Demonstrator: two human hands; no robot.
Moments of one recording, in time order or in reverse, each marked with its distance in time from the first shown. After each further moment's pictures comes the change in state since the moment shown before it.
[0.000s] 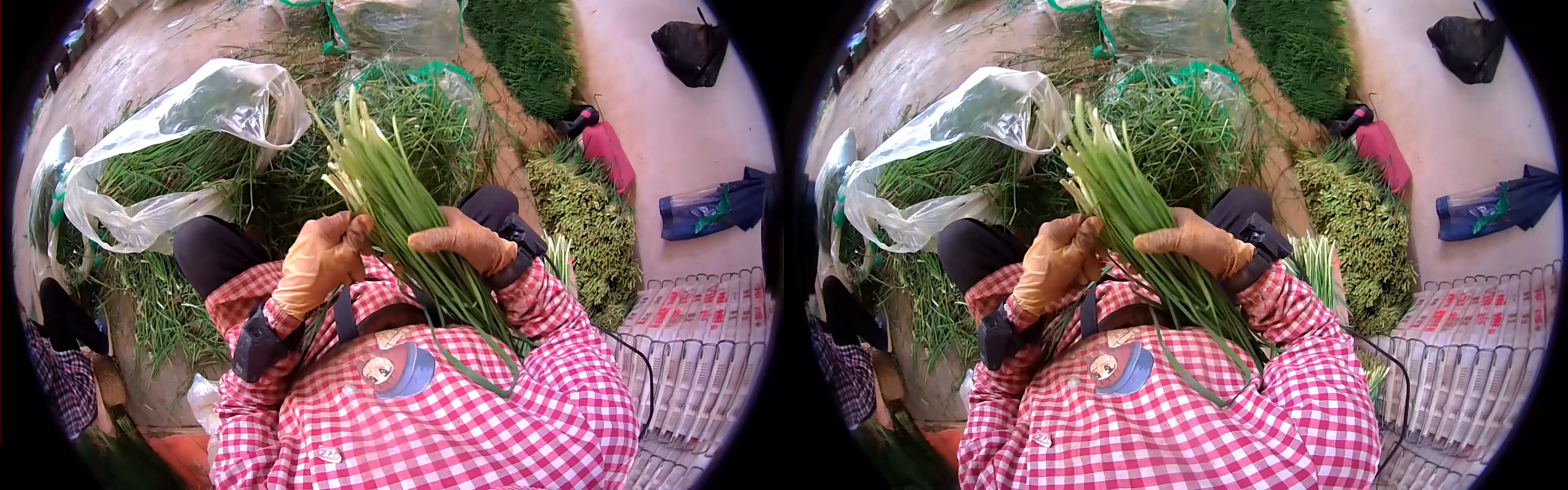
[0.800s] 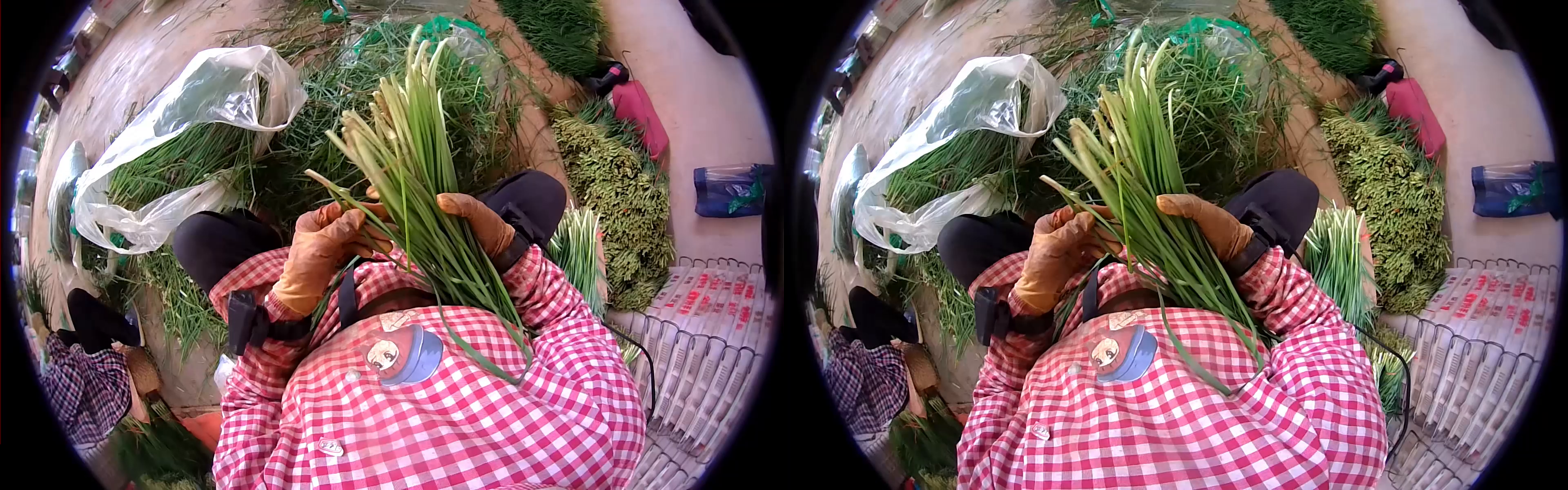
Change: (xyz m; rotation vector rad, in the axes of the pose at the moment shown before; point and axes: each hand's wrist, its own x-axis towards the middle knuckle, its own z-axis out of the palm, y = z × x) left_hand 0.012 -0.031 0.004 -0.545 -0.085 -0.049; right_hand 0.004 0.042 -0.019 0.532 -0.128 -0.049
